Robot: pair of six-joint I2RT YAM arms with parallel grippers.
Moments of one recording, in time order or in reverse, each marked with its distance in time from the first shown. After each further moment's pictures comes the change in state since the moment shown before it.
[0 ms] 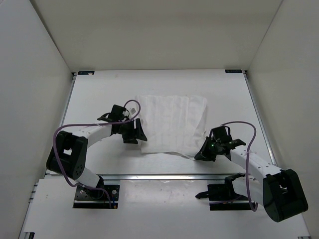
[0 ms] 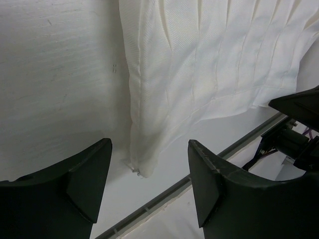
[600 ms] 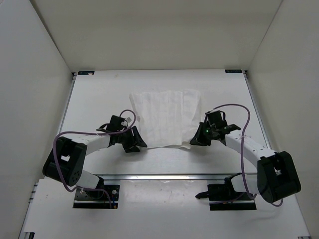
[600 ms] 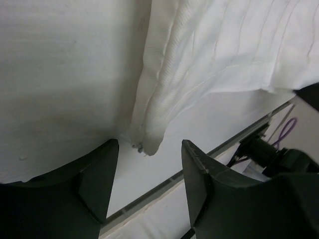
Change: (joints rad) left arm -0.025 -0.071 -0.201 0.153 0.003 -0.235; right arm 0.005 0.186 0.232 0.047 0.001 -0.113
